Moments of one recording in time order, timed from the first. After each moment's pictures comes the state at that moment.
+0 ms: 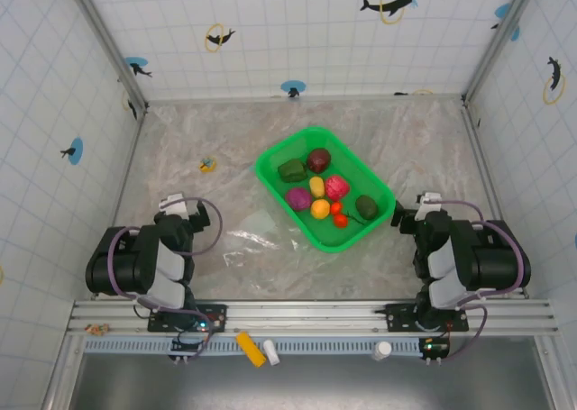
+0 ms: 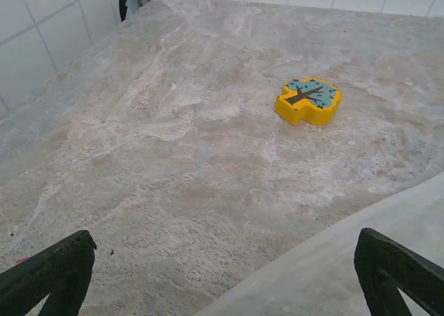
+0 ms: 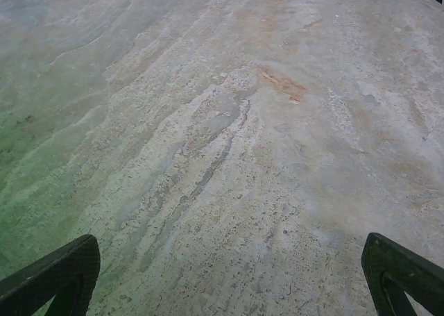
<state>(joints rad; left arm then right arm) 0.00 1.52 0.00 1.18 -0.13 -0.06 0.01 1.53 0.00 1.13 0.01 0.07</state>
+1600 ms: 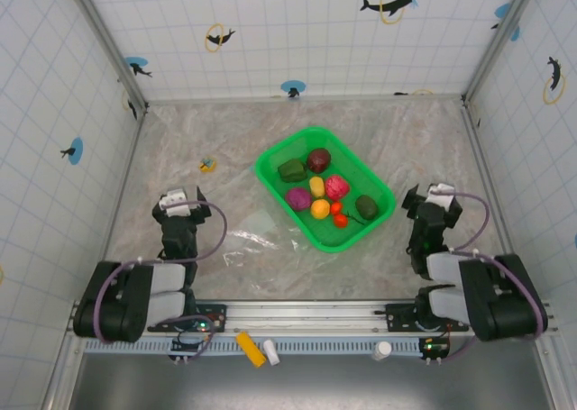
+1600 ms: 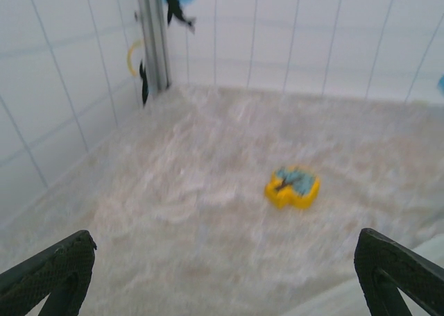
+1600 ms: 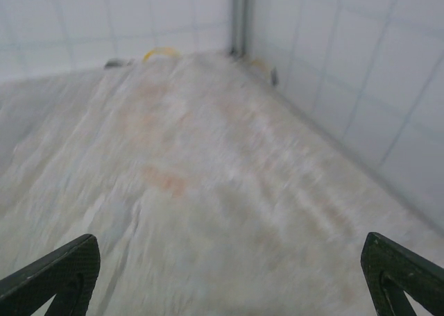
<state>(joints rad) -0.15 1.17 0.01 1.07 -0.33 -0.02 0.18 1.18 0.12 0.81 0.62 0.13</state>
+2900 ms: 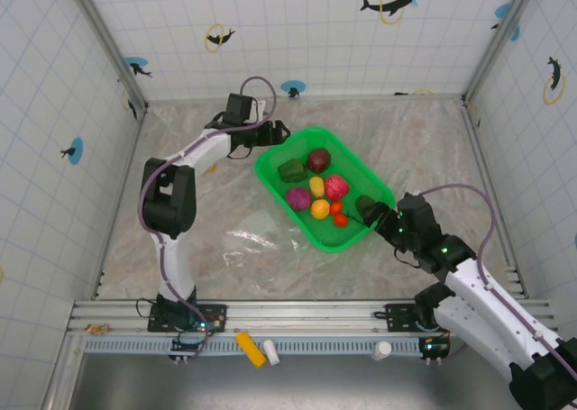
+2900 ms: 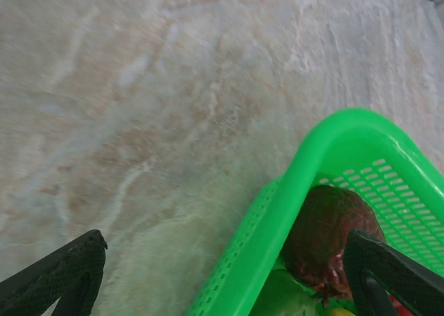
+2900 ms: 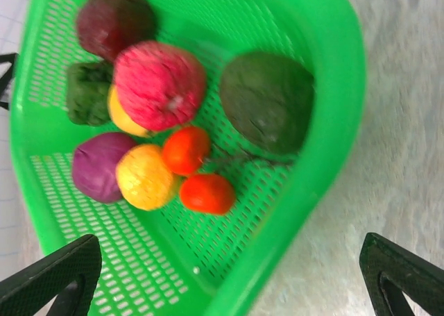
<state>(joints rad) -0.35 2.06 1.58 -0.32 0.43 -0.32 0.53 0.72 0.46 -0.50 -0.03 1.03</state>
